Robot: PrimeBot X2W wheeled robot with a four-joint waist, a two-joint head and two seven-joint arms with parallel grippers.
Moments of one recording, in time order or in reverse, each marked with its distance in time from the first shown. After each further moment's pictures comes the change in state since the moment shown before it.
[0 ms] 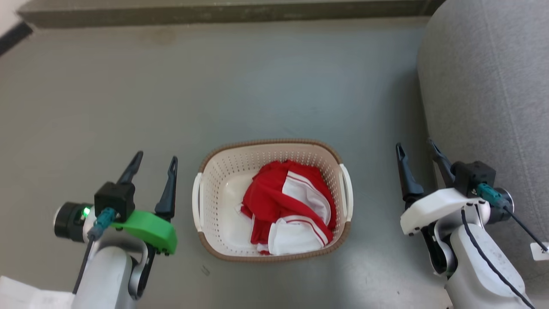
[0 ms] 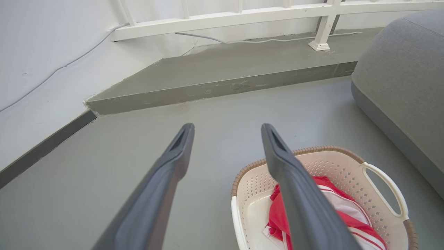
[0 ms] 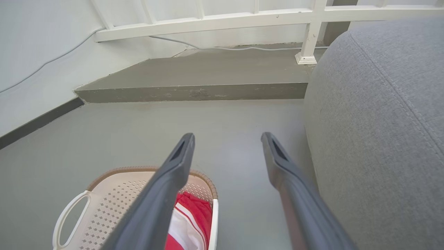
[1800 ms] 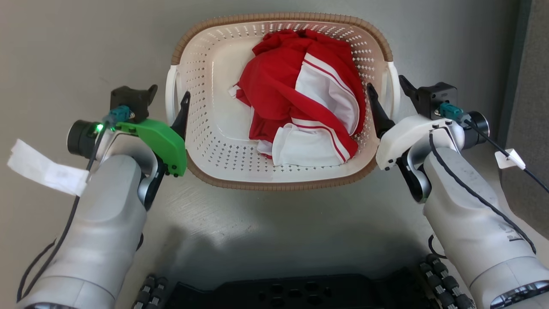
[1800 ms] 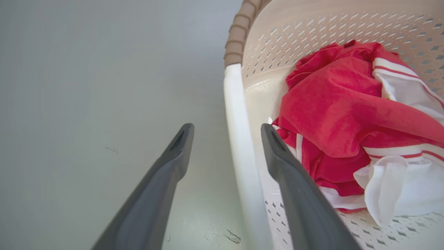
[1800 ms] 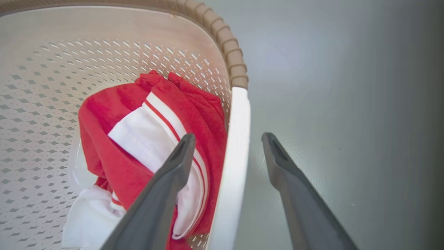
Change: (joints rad) left arm -0.519 -0.064 -0.205 0.539 -0.156 -0.062 0.042; right arm -0.434 0.023 0.138 0.402 -0.023 0.008 -0.004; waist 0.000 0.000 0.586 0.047
